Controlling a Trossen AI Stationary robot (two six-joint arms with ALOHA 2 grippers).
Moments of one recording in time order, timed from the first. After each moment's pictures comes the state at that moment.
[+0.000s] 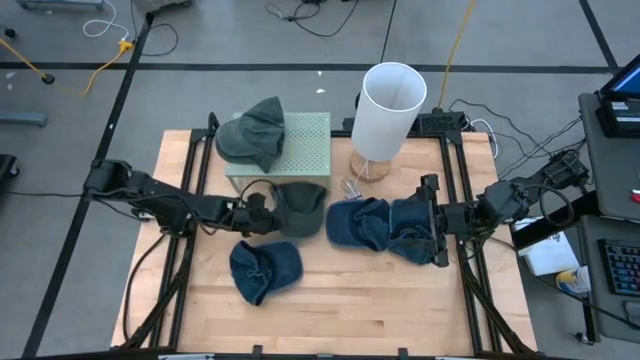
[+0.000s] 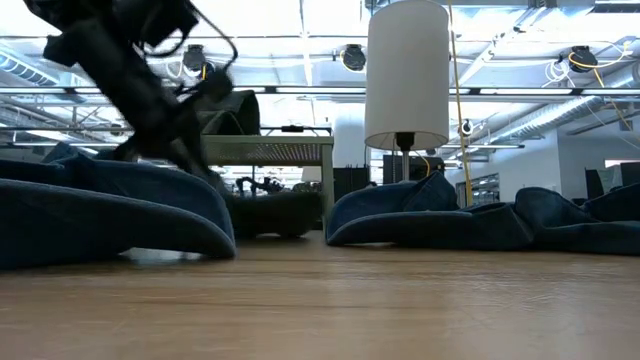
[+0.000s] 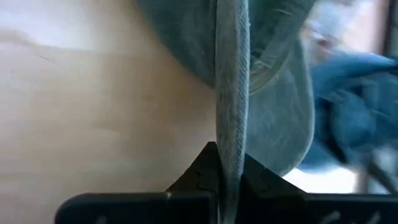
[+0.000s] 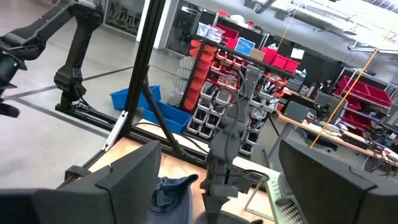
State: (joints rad) left arm -0.13 1.32 0.59 -0.11 -0.27 -1.69; right arm 0.49 0.90 1.03 -0.11 0.36 -0.32
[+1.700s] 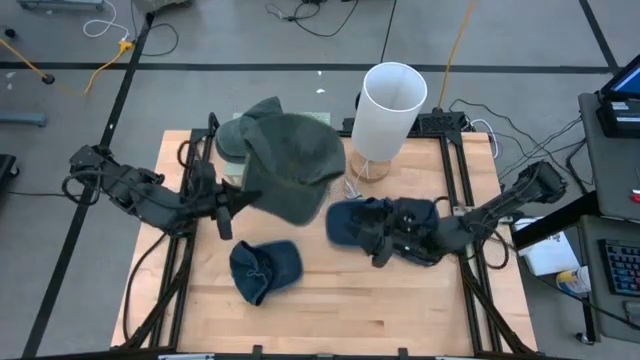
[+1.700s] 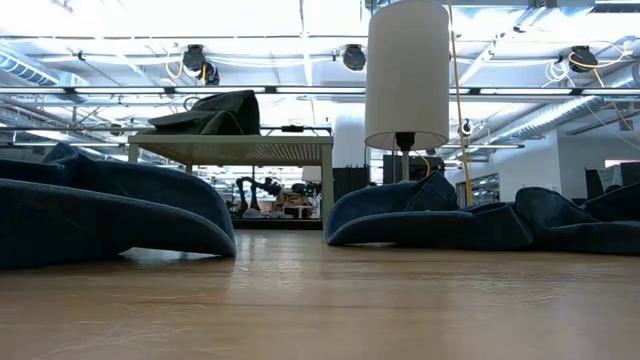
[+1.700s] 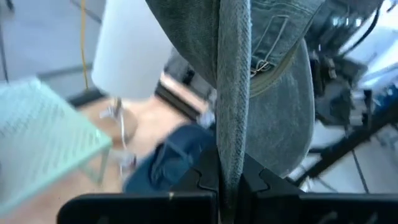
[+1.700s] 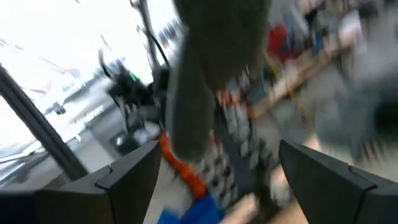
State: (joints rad) left arm -0.53 1.11 1.42 -0.64 -0.82 -0.75; right arm 0.50 1.38 1.03 0.72 0.83 0.44
